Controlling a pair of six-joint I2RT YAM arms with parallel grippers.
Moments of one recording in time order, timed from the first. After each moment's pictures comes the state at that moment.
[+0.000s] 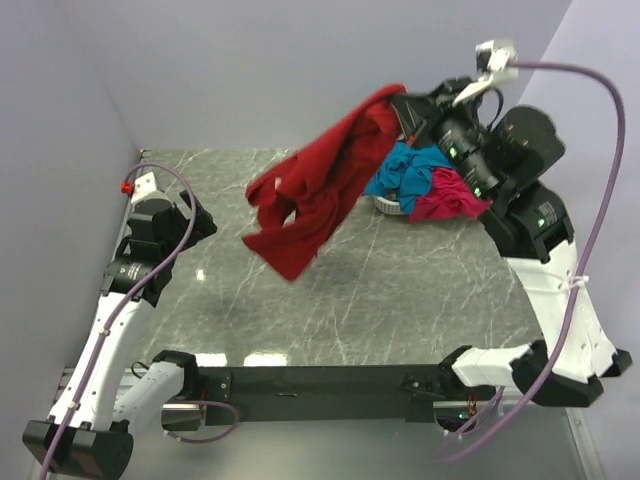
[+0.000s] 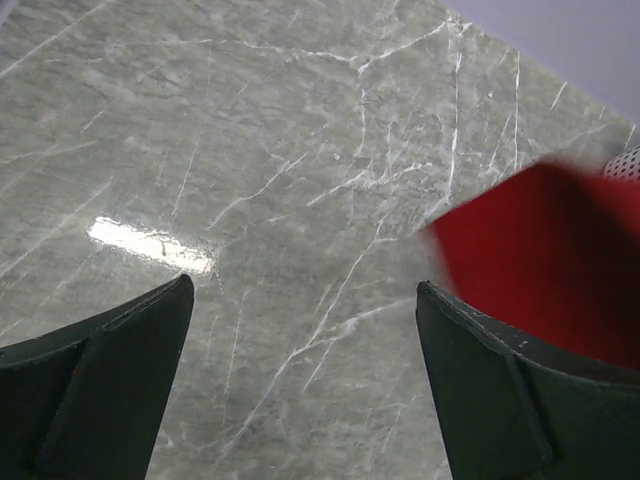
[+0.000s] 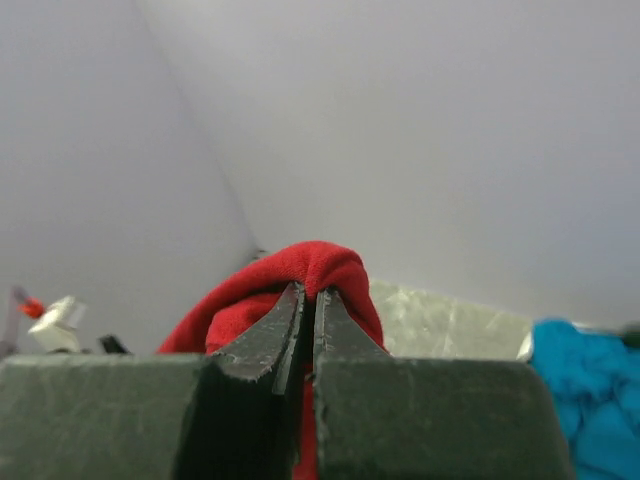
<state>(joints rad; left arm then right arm) -0.16 0.86 0.95 -0.56 -0.25 -0.54 0.58 1.31 1.97 -0.46 0.07 0.23</state>
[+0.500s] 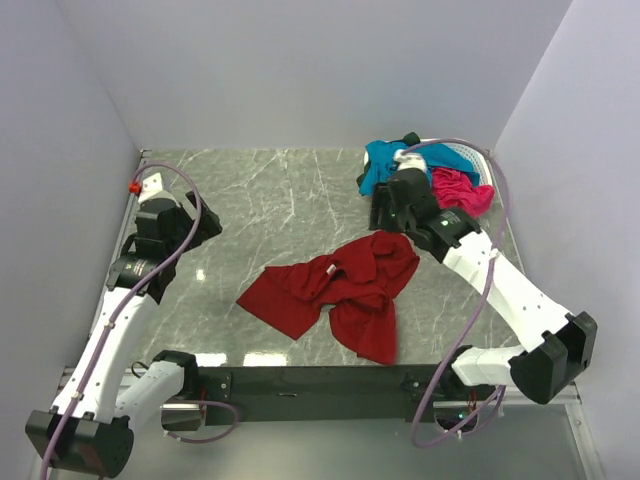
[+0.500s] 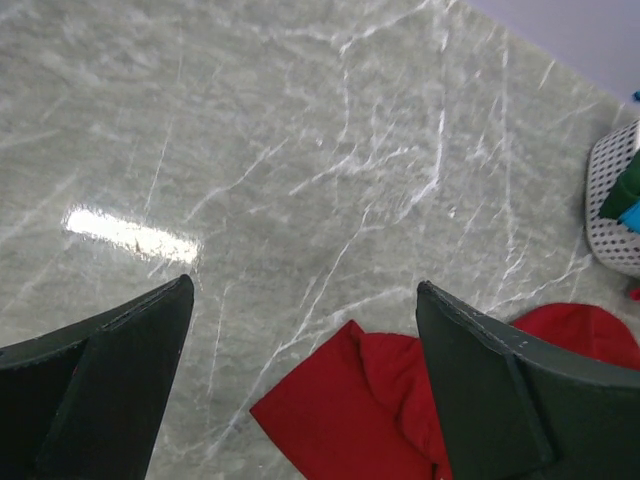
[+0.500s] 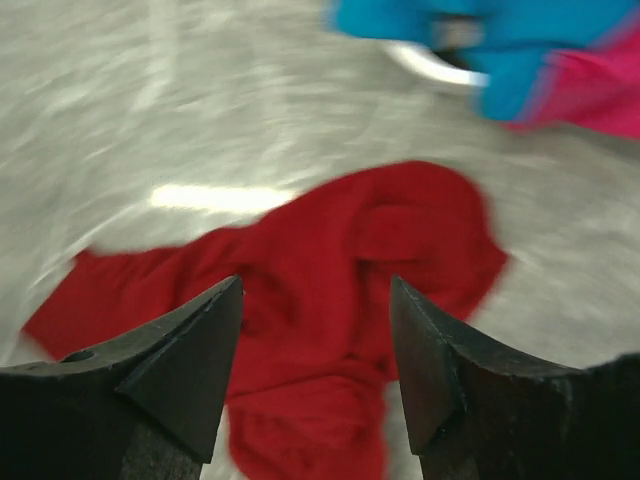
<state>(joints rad) -0.16 0.89 0.93 -0.52 -0.20 -0.55 0.55 1.27 1.24 -0.67 0.32 0.42</state>
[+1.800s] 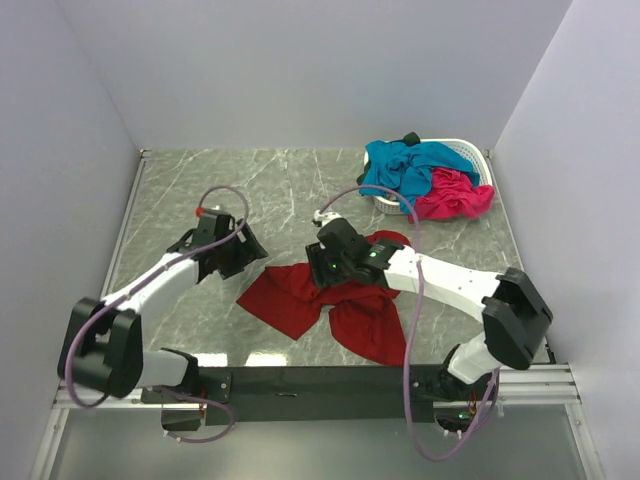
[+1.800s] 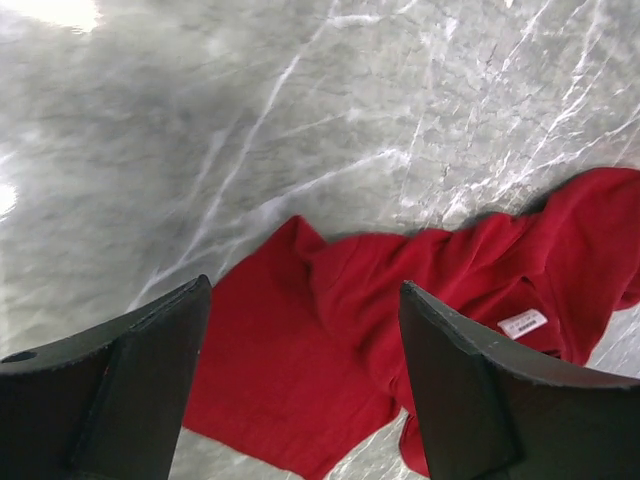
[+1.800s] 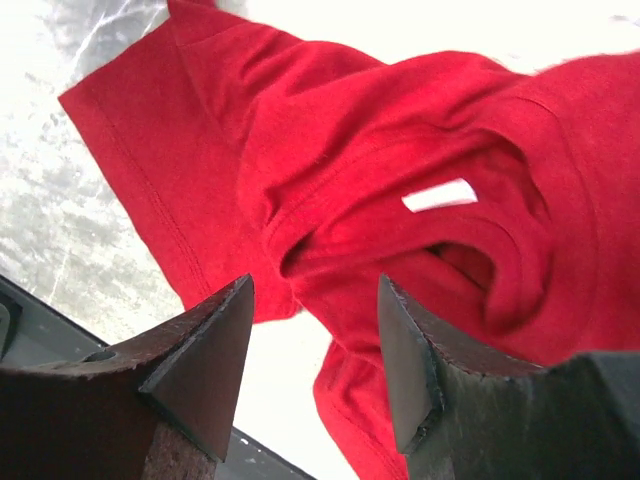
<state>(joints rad) -0.30 1.30 0.74 -0.30 0.07 -0.81 0.89 1.51 1.07 -0.44 0.07 0.46</state>
